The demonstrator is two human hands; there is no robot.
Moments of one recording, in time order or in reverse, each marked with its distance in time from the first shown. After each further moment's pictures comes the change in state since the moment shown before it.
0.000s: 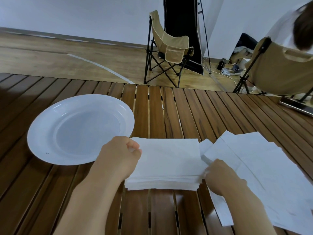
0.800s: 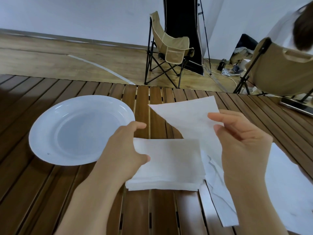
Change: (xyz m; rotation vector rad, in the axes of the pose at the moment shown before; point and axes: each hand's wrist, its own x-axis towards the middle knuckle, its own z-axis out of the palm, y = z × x) left_hand -0.008 0.012 -0.007 0.055 -0.003 0.196; right_hand -0.013 -0.013 -0.032 1.184 0.676 -0.756
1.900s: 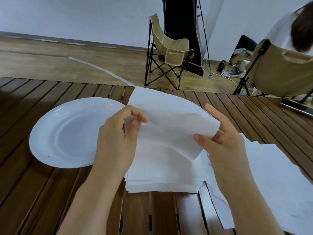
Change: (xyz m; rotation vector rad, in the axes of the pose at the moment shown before) left_hand 0.009 0.009 -0.006 -0.267 0.378 0.231; right_hand -0.004 -0.006 0.008 0.137 -0.223 0.384
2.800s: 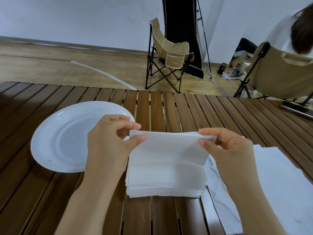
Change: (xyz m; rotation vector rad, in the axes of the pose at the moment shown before) left_hand 0.002 -0.016 -0.006 0.065 0.065 -0.027; right_hand 0.007 0.013 -0.016 -0.339 0.087 -0.127
